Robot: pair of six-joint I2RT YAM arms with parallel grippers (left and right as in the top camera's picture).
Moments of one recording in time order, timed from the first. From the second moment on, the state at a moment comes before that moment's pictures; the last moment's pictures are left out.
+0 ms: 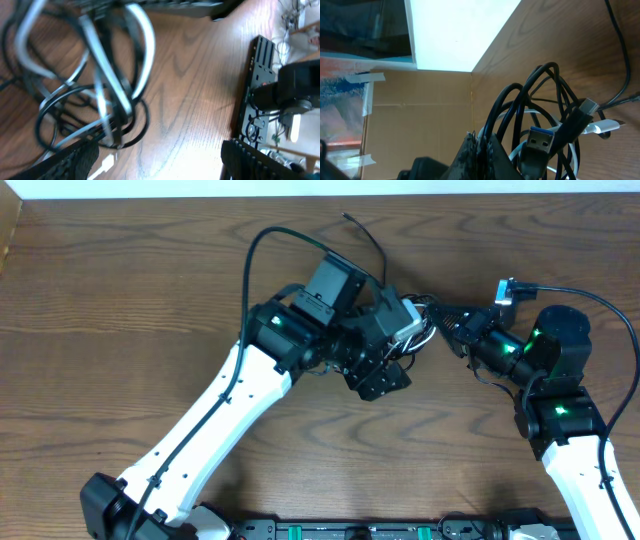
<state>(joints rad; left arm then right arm) -0.65 1.56 1.51 -0.95 0.57 0.32 0.11 1.07 0.76 -0.01 -0.67 1.22</state>
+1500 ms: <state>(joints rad) -0.66 1.56 1.51 -0.92 0.57 0.36 0.11 1.07 0.76 0.12 -0.89 1.16</state>
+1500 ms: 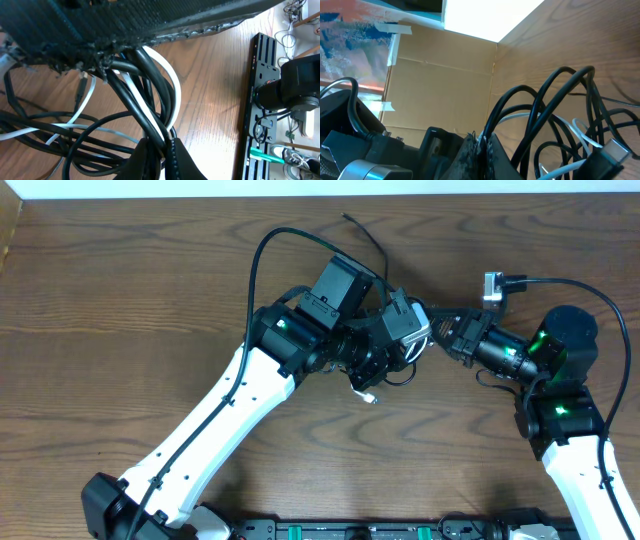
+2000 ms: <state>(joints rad) -0.67 1.56 1.51 -0.89 0.04 -0.02 0.11 1.07 0.76 0.12 -0.88 1.16</state>
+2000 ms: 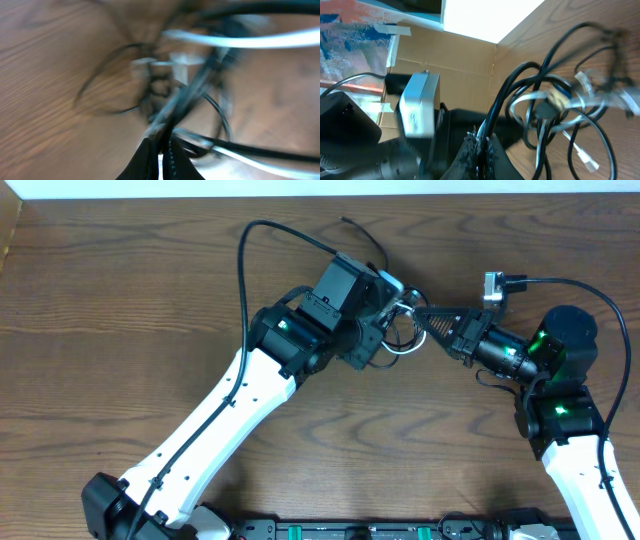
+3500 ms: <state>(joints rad) -0.67 1.56 1.51 -0.86 0.33 -0.03 0.11 1.08 0.76 -0.15 -0.72 1.11</state>
